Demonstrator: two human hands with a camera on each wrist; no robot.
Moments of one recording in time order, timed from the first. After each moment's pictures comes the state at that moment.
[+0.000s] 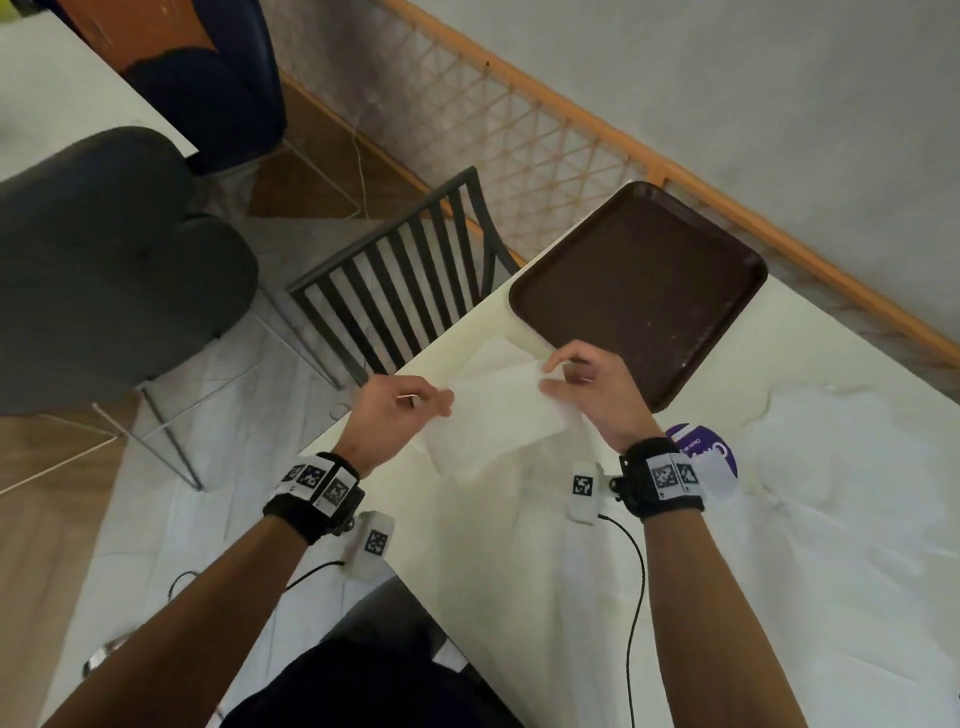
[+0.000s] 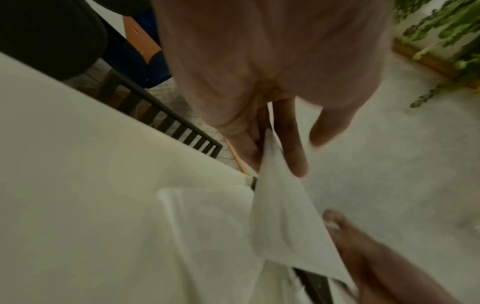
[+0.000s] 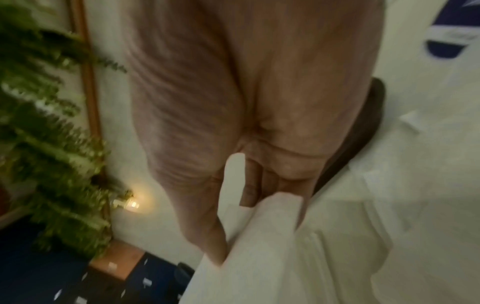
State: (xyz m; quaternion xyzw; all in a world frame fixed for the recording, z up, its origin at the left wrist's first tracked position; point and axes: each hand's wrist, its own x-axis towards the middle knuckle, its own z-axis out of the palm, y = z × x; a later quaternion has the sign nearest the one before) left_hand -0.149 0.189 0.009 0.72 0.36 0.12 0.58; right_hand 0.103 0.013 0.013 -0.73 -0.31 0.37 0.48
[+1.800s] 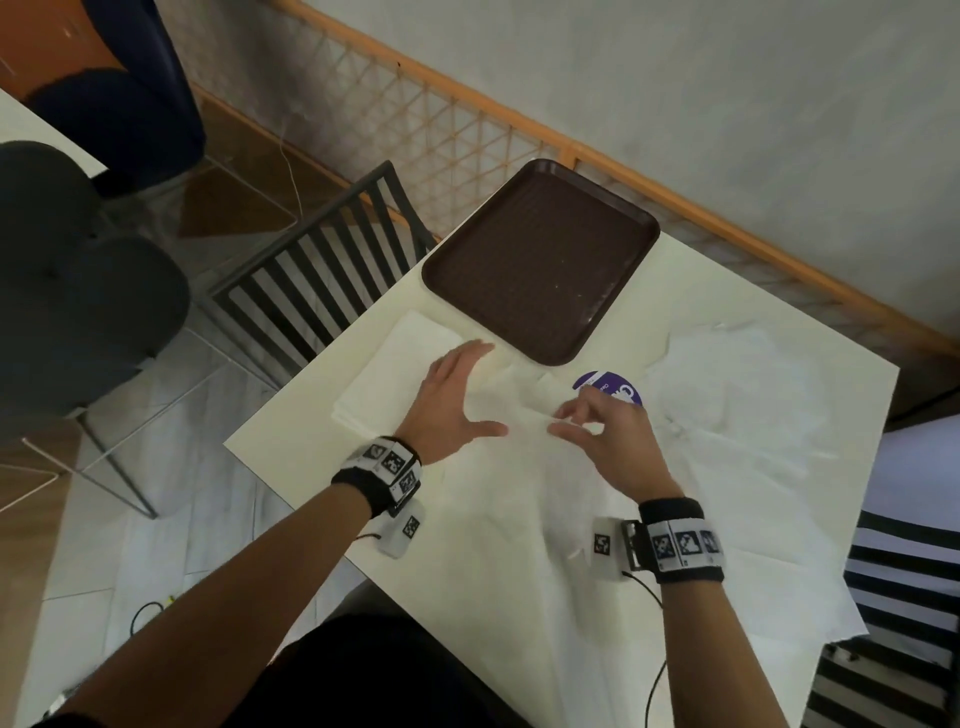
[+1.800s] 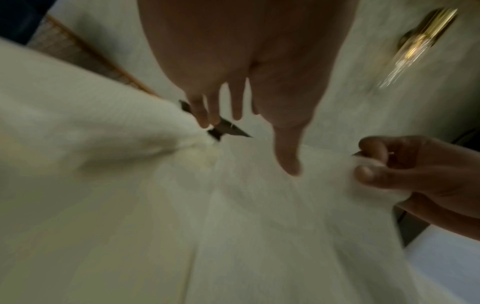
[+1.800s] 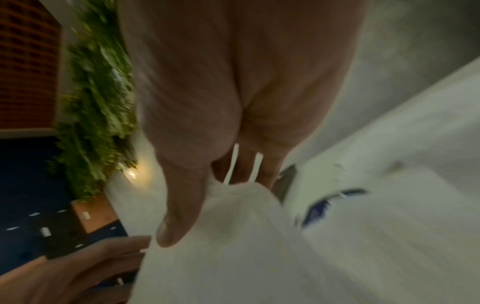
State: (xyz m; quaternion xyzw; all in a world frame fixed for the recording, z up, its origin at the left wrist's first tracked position) left_hand -0.053 0.065 -0.011 0.88 0.20 0.05 0.42; right_hand 0.091 -0.161 0.019 -0.83 -0.35 0.19 0.38
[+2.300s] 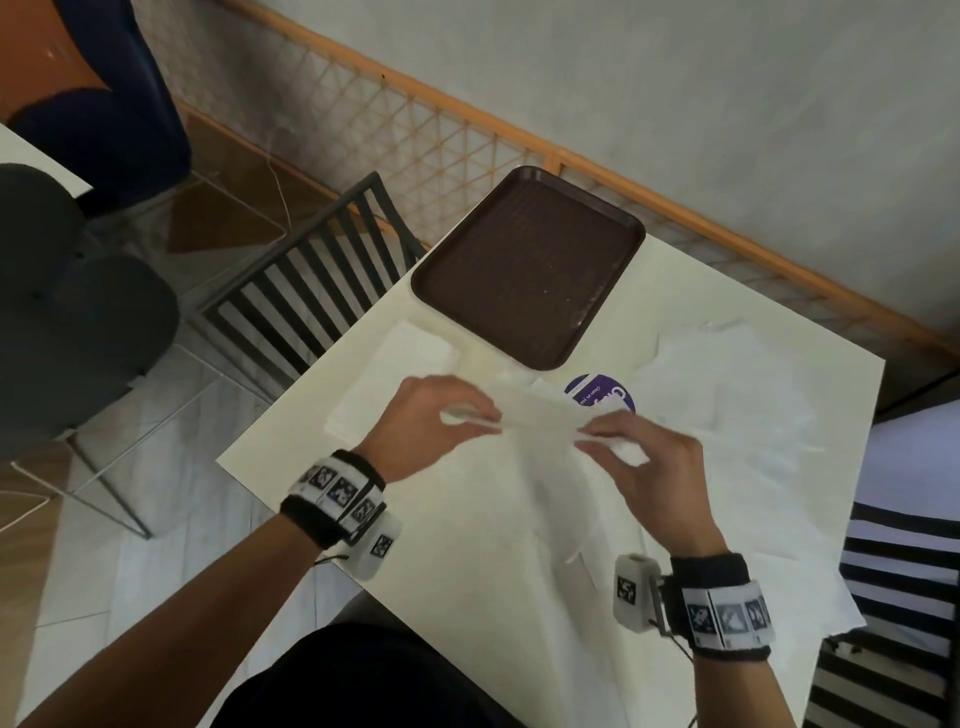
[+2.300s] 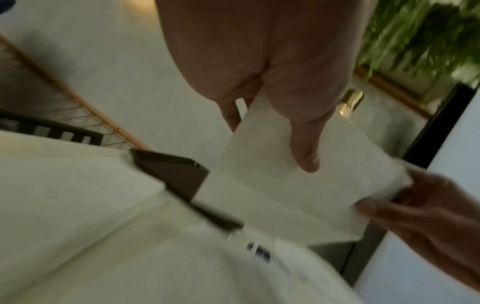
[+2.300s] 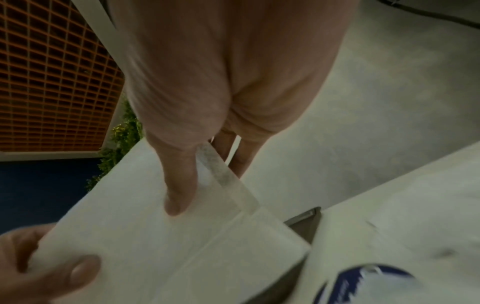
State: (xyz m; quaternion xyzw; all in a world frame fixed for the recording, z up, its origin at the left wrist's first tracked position) left_hand -0.079 0.065 0.050 0.86 0.06 0.16 0.48; right_hand 0.062 -0.204 0.070 -0.79 -0.43 0.02 0.44
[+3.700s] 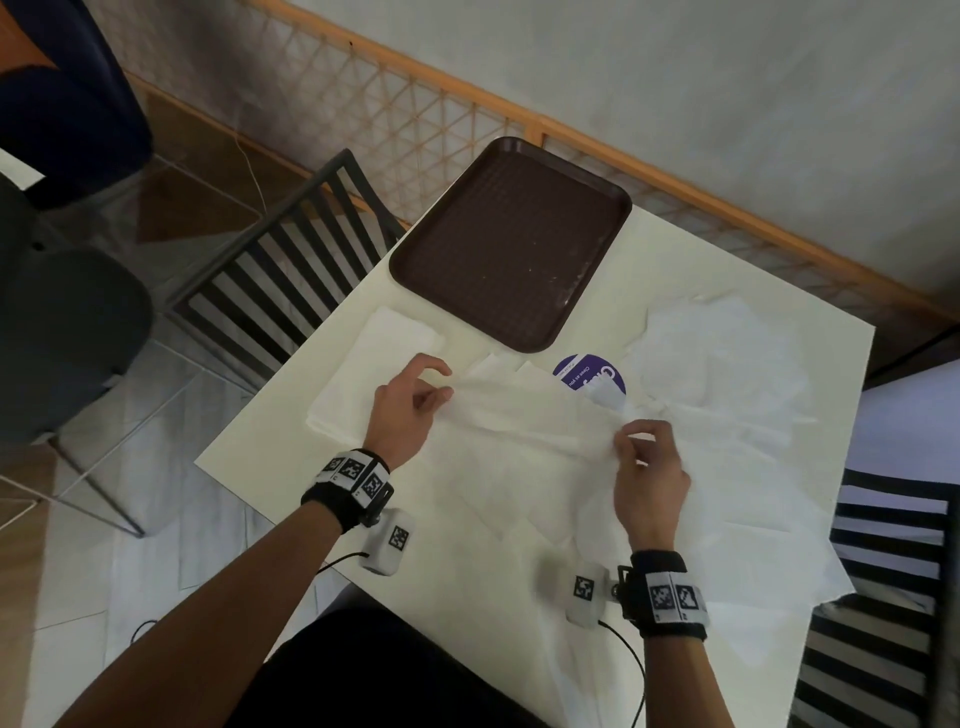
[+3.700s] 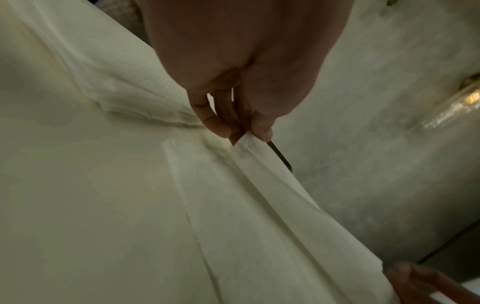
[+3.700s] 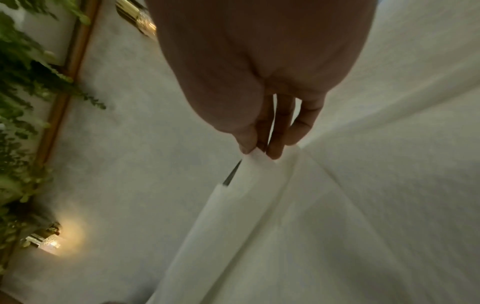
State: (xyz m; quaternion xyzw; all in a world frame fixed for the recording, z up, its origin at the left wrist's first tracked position) left_hand -0.062 0.071 -0.031 0.81 0.27 0.12 0.50; right_hand 0.056 -0.223 -0.025 -0.89 -0.01 0.05 0.46
